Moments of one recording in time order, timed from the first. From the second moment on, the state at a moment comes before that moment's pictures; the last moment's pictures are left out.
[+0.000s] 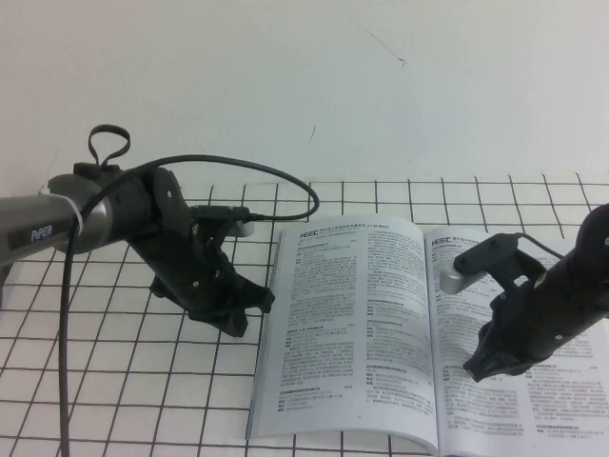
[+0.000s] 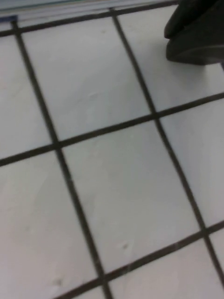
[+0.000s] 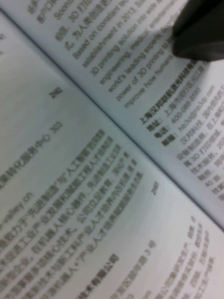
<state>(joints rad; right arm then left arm) 0.33 1.86 -1.00 0.44 0.60 -0.67 -0.29 2.03 -1.37 -0.38 0.80 0.24</state>
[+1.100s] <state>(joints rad) 0.33 1.87 -1.00 0.44 0.60 -0.67 -0.47 2.09 -1.46 -0.71 0.72 0.50</state>
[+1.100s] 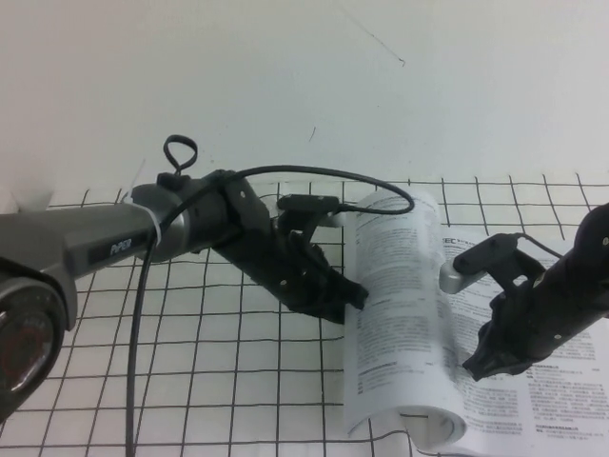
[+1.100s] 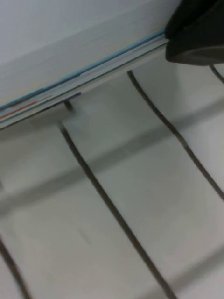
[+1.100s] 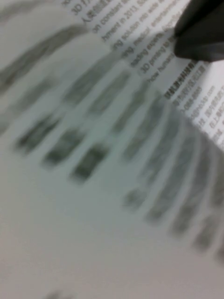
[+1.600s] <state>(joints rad) 0.32 1.84 -1.00 0.41 0.58 -0.68 -0.55 2.09 -1.82 -0.68 0.84 0.48</state>
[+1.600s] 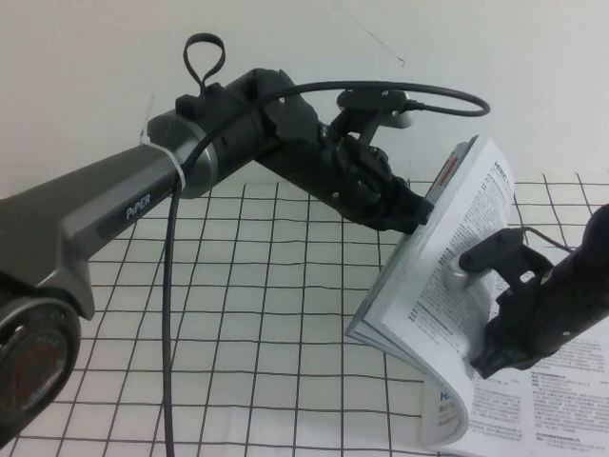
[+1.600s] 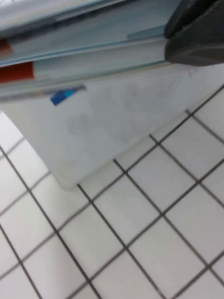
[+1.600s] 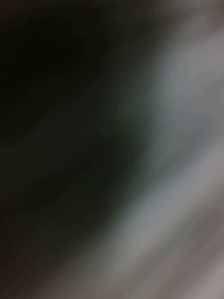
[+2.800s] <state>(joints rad) 0.33 0.25 -0.87 0.11 0.94 -0.41 -0.57 1.15 -1.43 -0.49 1.05 0.41</state>
